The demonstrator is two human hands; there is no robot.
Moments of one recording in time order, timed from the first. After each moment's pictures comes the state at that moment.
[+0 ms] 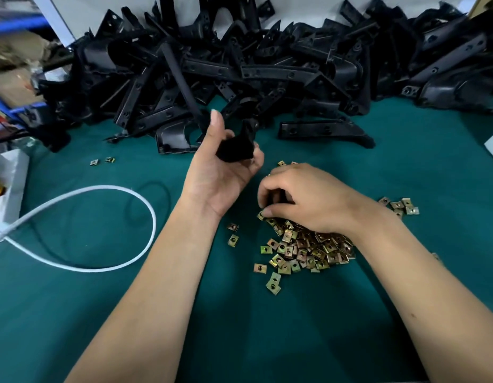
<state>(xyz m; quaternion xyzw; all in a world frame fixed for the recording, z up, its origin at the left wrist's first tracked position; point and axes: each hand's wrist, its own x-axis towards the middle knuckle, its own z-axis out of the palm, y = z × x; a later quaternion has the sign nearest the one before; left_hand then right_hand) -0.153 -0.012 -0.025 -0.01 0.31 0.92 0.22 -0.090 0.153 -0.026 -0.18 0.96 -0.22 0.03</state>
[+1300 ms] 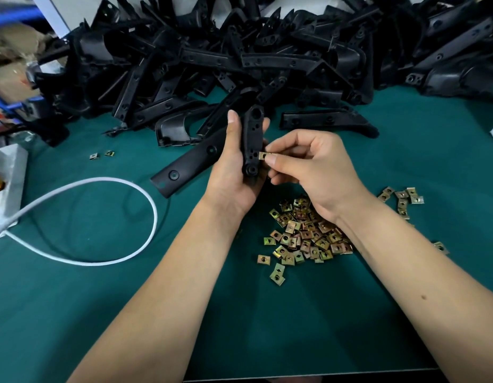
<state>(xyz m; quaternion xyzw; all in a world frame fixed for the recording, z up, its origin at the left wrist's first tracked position) -0.136 0.010 -0.032 -0.02 0.44 0.87 0.24 -0.087 0.135 -0.028 0.01 0.67 -0.74 -0.08</state>
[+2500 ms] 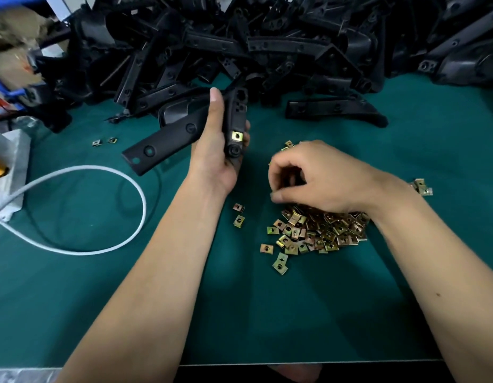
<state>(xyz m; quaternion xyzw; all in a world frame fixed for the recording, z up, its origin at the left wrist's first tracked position) -0.162 -0.011 -0.032 -0.10 0.44 0.89 0.10 -0.084 0.154 -0.014 -0.17 0.94 -0.29 0.06</state>
